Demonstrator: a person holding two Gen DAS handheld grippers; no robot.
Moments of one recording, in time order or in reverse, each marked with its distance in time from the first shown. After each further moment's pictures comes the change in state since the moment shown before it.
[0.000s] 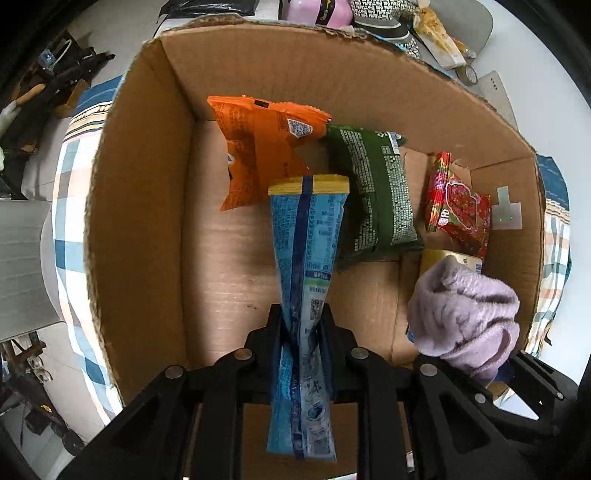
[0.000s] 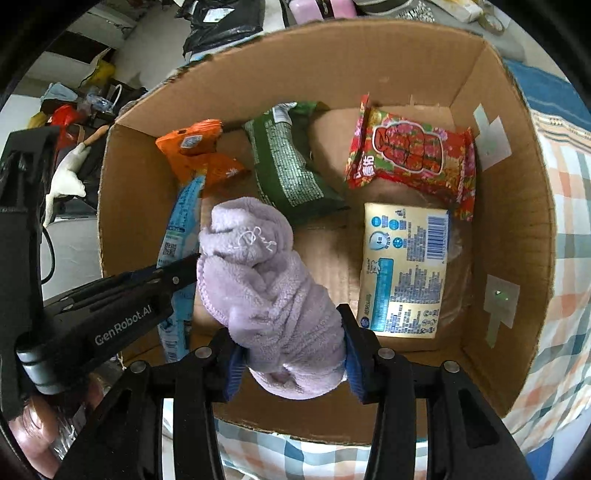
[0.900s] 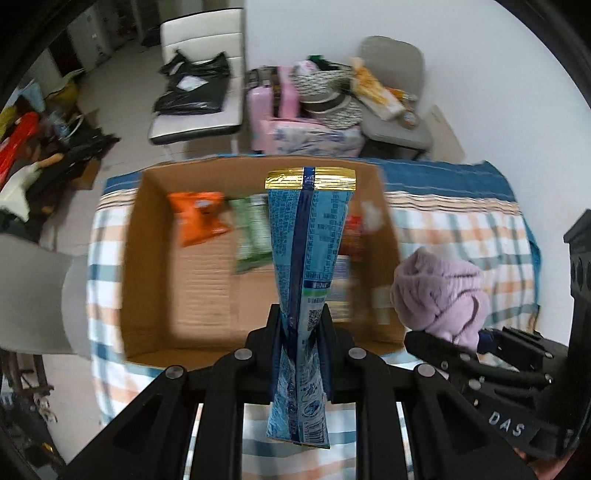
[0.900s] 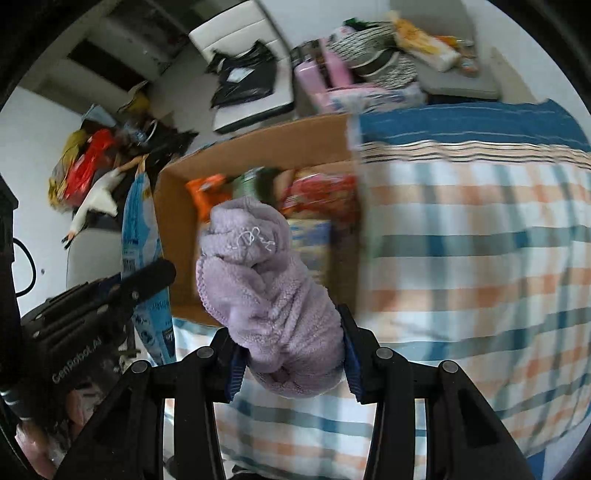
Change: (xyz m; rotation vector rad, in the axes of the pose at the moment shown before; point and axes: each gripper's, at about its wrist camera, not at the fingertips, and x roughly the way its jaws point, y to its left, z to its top) left arm -0.123 -0.101 -0.091 0.086 -0.344 0.043; right arm -0.146 -0.083 -0.082 -0.083 -0.220 0.082
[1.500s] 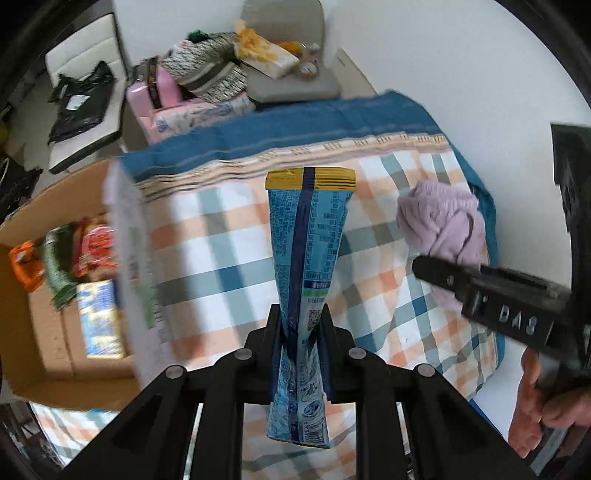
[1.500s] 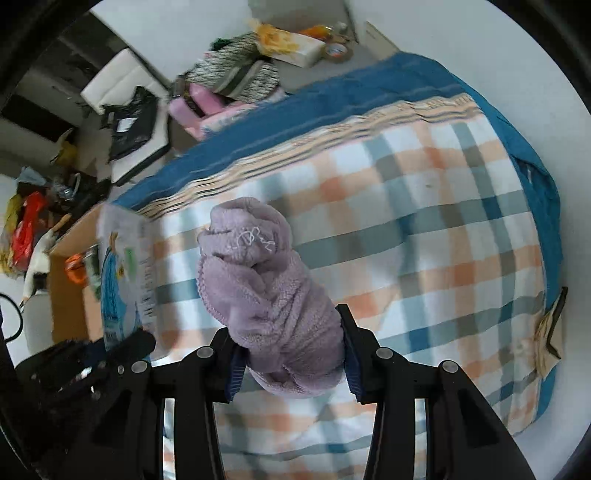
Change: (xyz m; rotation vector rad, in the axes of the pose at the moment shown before) left arm 0.074 -0.261 0.010 0.200 0.102 -0.155; right arm -0.073 -0.297 0.024 0.214 -0.053 -0.187
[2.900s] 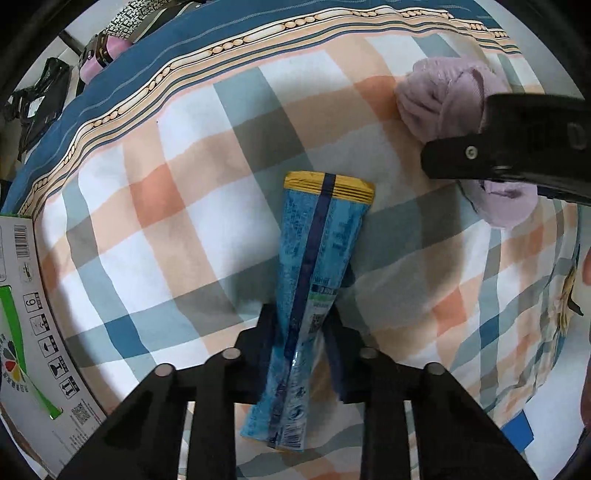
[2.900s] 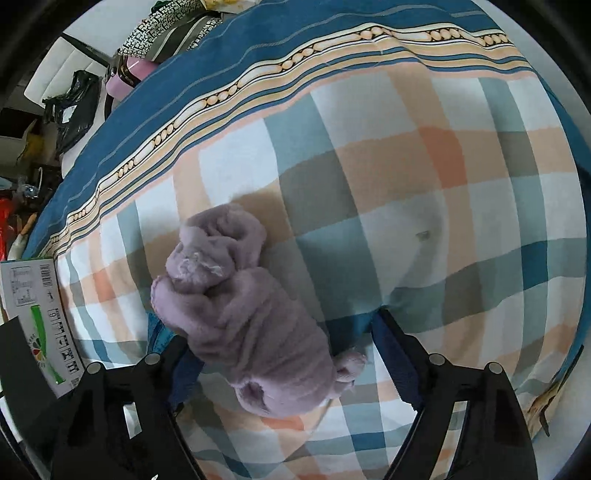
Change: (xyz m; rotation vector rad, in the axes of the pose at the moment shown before) left arm 0.228 -0.088 0.025 0.102 0.286 0.142; right arm 0.166 -0.092 0.109 0.060 0.209 -0.082
